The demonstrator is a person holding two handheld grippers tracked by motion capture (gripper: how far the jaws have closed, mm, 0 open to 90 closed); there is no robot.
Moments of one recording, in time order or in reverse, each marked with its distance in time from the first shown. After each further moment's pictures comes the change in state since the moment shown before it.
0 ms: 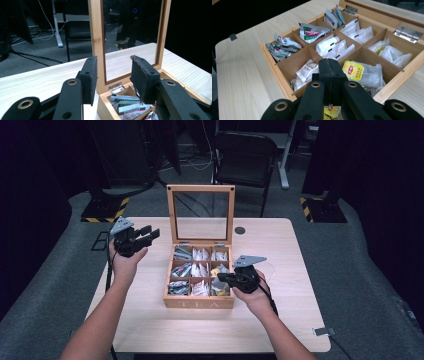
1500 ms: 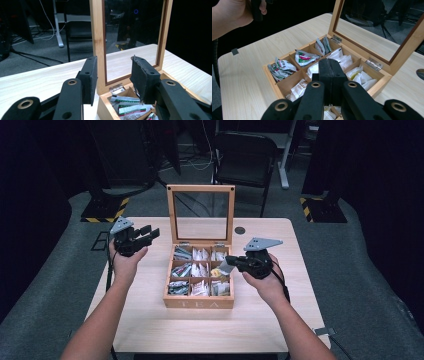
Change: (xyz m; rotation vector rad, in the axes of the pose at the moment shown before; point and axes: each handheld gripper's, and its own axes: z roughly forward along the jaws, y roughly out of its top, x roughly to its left) left arm 0.000 0.000 0.001 0.001 0.005 -0.008; right arm -0.006 0.049 -0.049 -0.069 -0.043 -0.048
